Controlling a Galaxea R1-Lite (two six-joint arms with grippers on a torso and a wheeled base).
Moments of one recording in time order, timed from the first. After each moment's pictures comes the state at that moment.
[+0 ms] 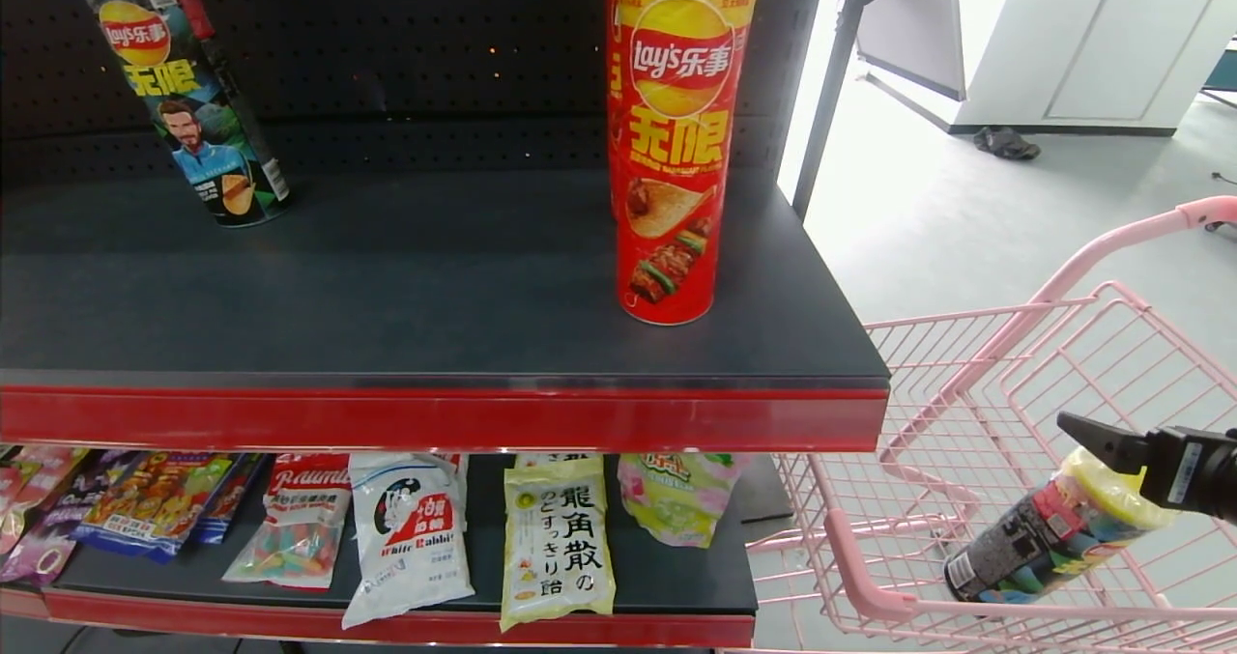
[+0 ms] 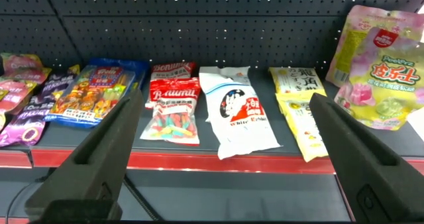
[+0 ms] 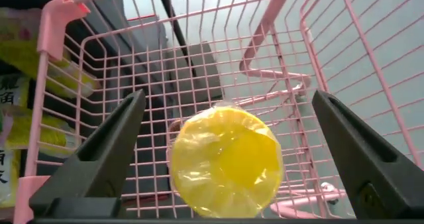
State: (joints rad) left arm 0.00 0.00 0.00 0.00 0.02 0.00; right arm -0.15 1.25 -0.33 -0.57 0.04 0.05
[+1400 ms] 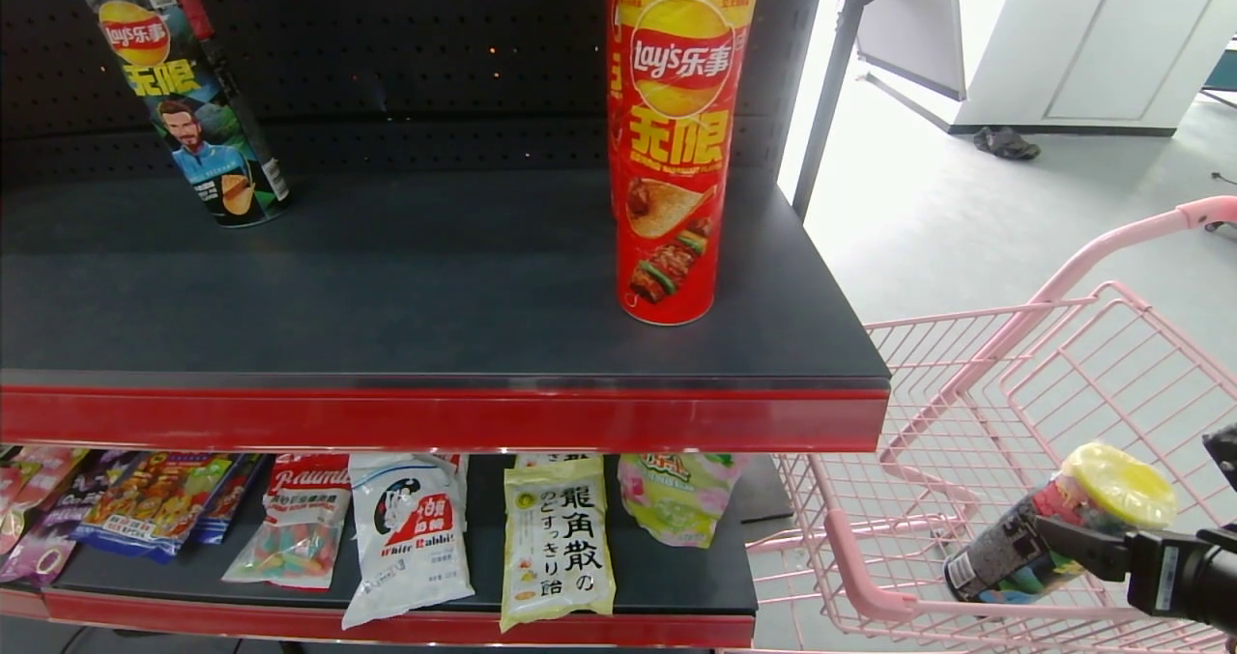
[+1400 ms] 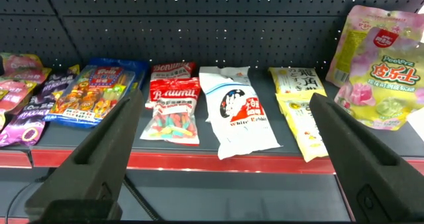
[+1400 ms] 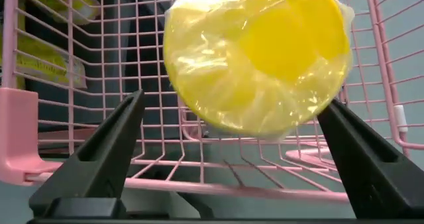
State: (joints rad) left arm 0.00 0.00 0.00 0.00 0.02 0.00; right arm -0.18 1.29 -0.16 -0.57 0.15 0.02
